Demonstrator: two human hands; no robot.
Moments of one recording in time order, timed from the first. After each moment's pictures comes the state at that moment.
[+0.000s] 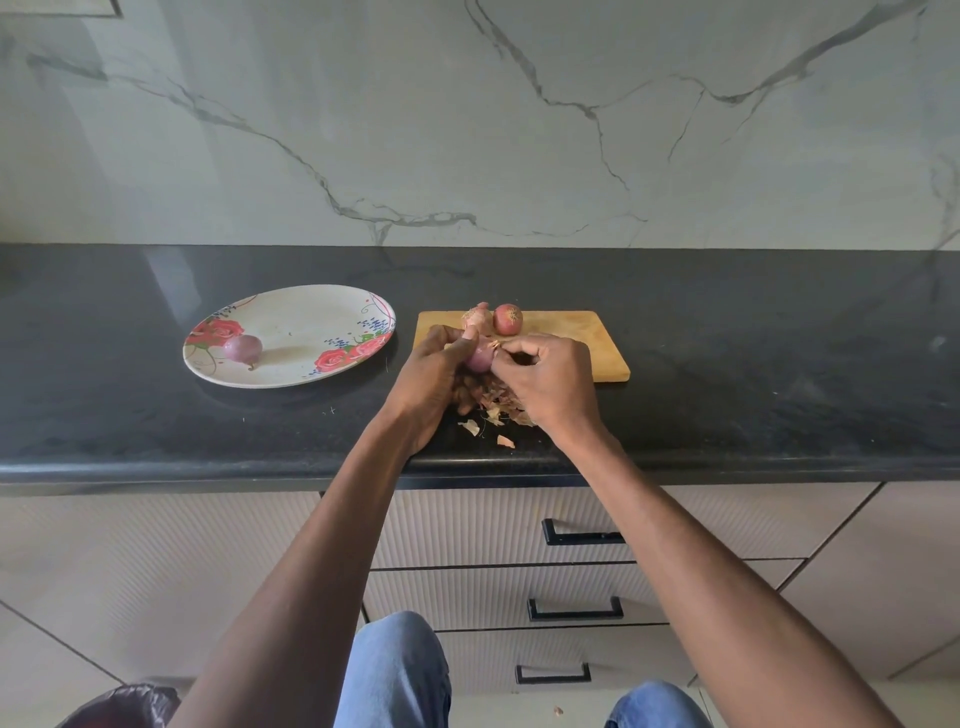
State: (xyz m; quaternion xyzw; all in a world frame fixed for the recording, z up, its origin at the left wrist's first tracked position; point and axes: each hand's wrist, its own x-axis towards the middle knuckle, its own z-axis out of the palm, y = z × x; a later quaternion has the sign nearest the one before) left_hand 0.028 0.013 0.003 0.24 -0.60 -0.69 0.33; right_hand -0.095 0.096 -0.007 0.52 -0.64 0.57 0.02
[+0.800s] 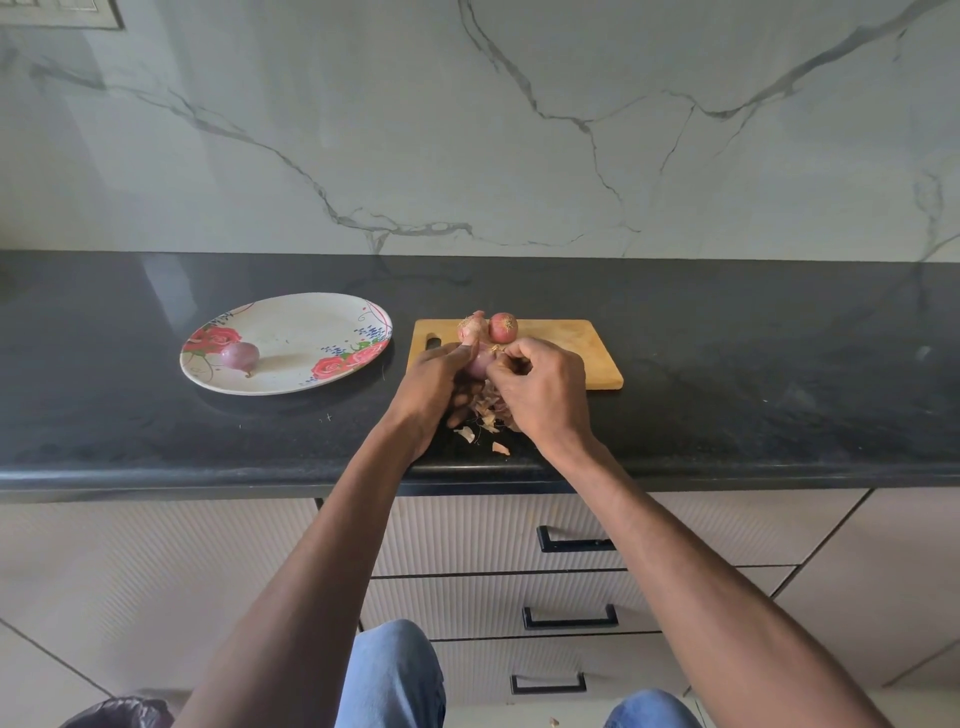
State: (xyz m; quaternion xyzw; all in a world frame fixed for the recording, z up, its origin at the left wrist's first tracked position) left_hand 0.030 0.021 0.008 0.25 -0.63 -0.67 0.30; right_hand -0.091 0.096 -0.010 0.51 -0.66 0.53 0.16
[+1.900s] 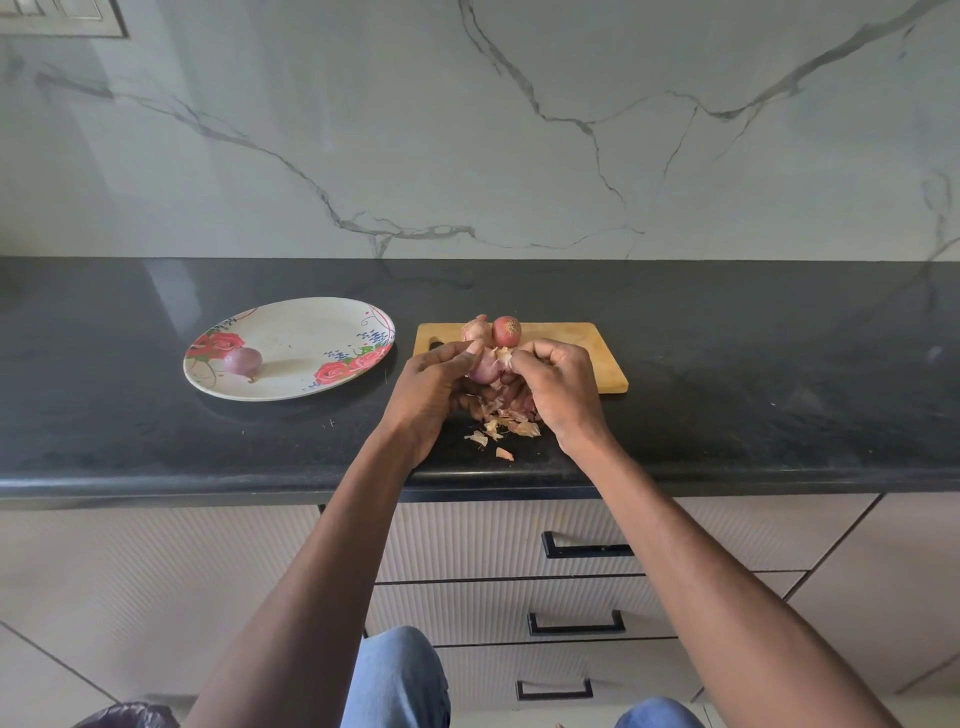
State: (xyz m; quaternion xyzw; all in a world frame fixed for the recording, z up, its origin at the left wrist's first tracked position) left_hand 0.032 0.021 0.009 0.23 -0.58 -0.71 0.34; right_hand -0.100 0.097 0.000 0.43 -0.61 0.65 -0.13
